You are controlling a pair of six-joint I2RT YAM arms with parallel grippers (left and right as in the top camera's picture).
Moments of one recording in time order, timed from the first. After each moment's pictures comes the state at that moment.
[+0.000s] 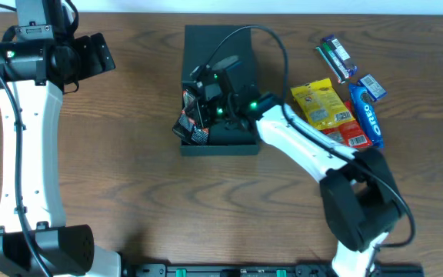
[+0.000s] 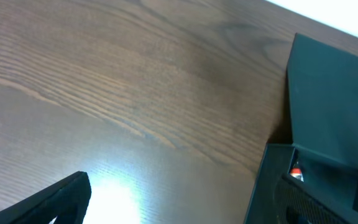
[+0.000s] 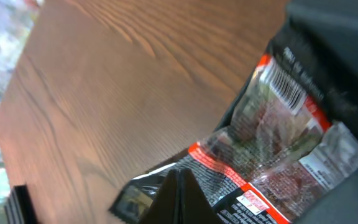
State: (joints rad) left arm 0.09 1.66 1.83 -1.15 -0.03 -0.25; right arm 0.61 1.96 1.39 -0.27 -0.49 0.35
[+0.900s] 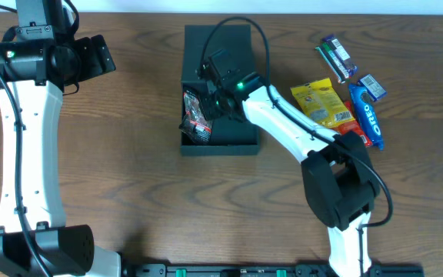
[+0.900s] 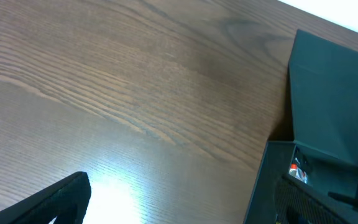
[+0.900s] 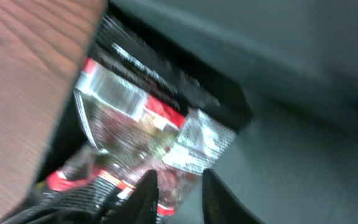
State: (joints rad) left arm 0.09 1.66 1.83 -1.16 -0.03 -0.25; right arm 0.59 2.12 1.67 -0.63 -0.13 0.24
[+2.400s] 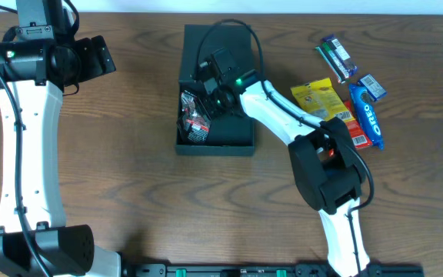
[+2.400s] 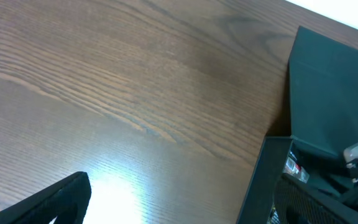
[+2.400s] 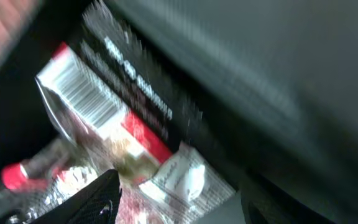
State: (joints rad) left arm 0.09 1.66 1.83 -1.17 -0.03 -0.25; right arm 0.56 2.25 1.73 -0.55 -0.21 0.01
